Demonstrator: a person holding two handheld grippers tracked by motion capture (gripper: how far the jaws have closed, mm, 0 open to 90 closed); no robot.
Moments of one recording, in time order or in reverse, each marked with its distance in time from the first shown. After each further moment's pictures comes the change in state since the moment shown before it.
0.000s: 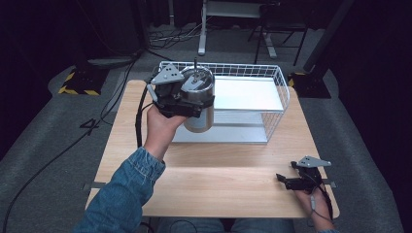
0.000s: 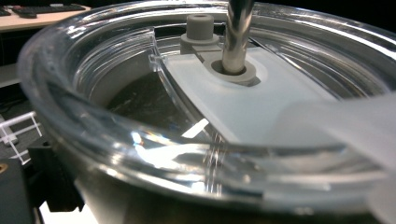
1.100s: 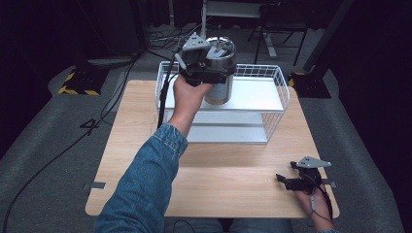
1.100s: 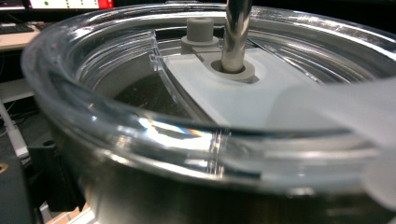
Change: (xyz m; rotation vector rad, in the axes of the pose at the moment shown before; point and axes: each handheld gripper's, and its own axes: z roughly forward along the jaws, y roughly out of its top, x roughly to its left) left arm 0.022 0.050 0.076 -0.052 0.072 -0.019; right arm 0.001 0.000 -0.001 -0.006 0.009 -0.017
